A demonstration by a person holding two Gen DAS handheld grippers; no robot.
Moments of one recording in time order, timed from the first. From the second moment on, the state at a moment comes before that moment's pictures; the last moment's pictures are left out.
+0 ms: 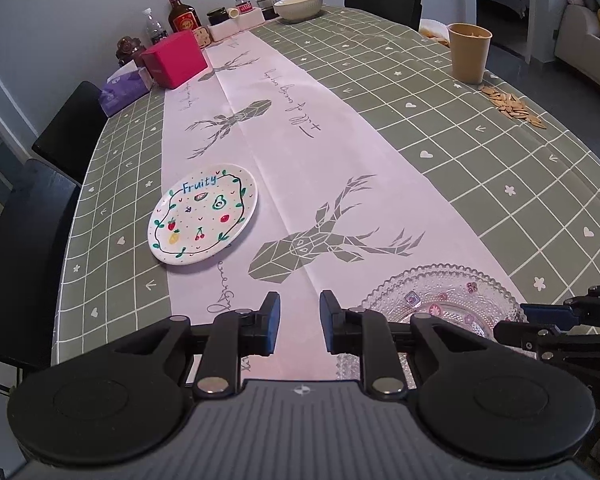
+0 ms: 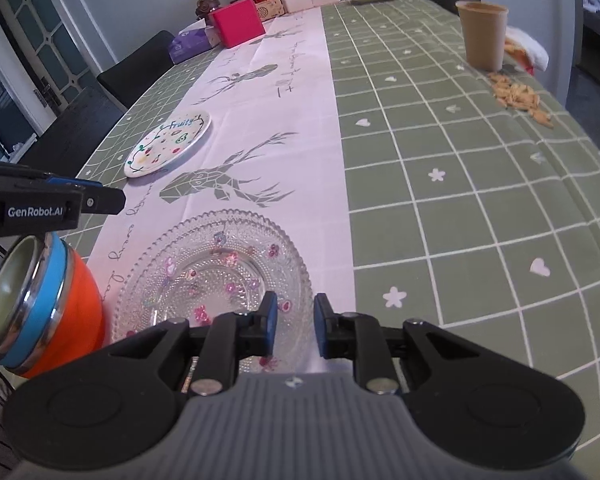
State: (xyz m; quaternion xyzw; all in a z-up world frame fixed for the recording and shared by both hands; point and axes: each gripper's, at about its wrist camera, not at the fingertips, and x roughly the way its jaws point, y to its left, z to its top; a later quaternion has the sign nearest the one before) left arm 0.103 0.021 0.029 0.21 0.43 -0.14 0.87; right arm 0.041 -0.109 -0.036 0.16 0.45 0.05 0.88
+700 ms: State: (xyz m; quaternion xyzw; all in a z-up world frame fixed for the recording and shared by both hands) left arm 0.135 0.094 0.076 0.11 0.41 -0.15 0.90; right arm 0.070 -0.099 0.033 0.08 0.36 0.07 0.93
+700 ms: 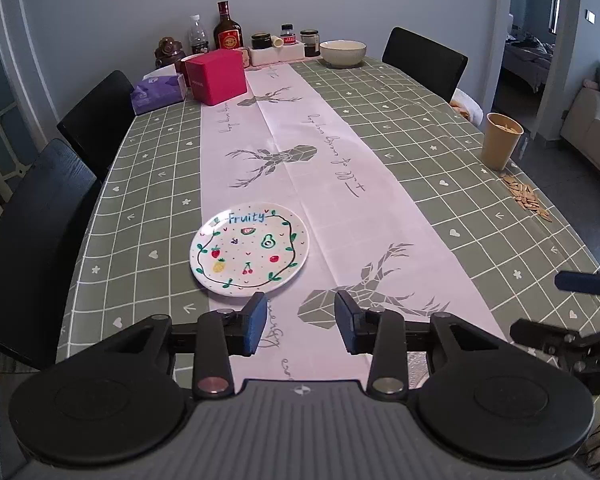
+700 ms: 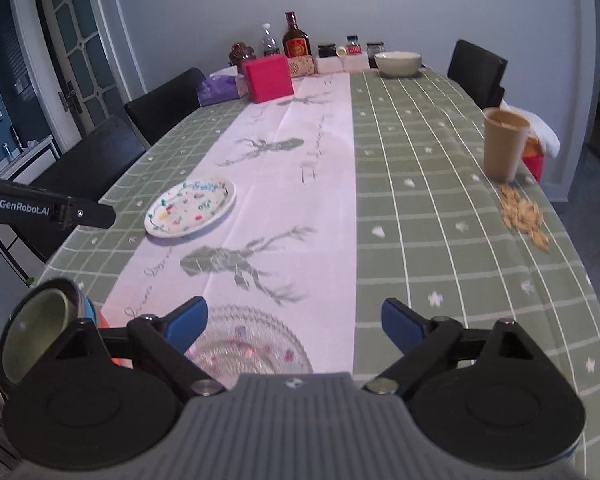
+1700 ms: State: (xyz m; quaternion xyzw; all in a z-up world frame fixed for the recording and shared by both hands) left arm 0.275 0.202 -0.004 -0.06 0.48 -0.10 0.87; right arm 0.281 -0.075 -0.040 0.30 0.44 0.18 0.83
